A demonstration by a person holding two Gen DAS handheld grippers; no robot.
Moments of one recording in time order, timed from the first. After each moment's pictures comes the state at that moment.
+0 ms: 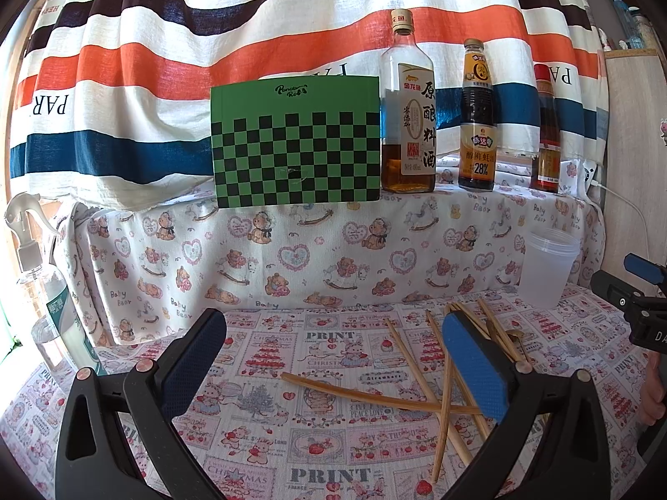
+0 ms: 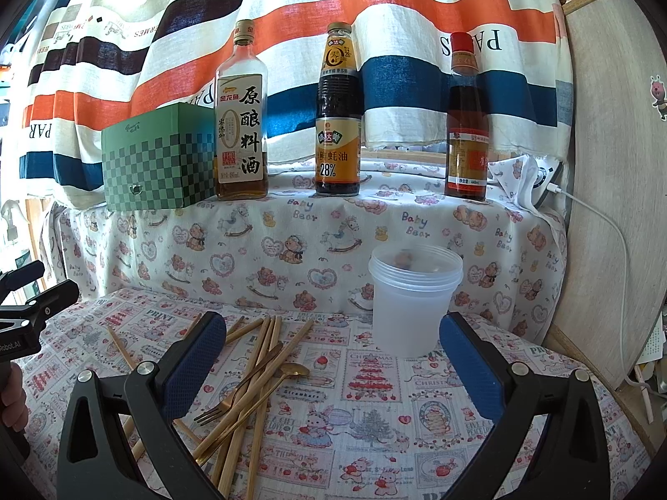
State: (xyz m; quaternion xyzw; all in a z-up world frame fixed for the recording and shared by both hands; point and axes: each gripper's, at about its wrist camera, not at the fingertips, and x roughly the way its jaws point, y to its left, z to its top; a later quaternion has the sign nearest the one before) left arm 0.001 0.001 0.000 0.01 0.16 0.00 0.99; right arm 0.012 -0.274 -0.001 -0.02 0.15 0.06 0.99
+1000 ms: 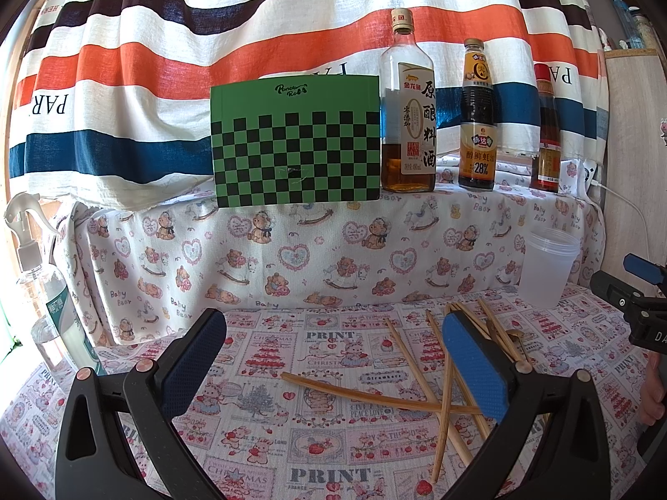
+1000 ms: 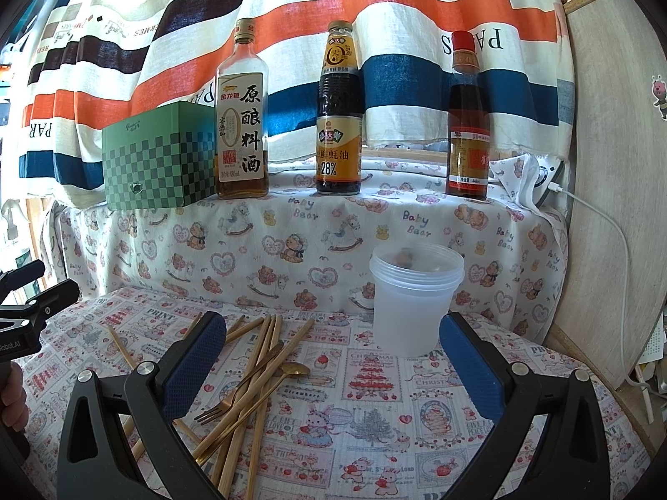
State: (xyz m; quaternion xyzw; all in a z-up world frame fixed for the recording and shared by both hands) left arm 0.001 0.001 0.000 0.01 0.16 0.00 0.99; right arm 0.013 -0.274 -0.003 -0.02 0.15 0.06 0.99
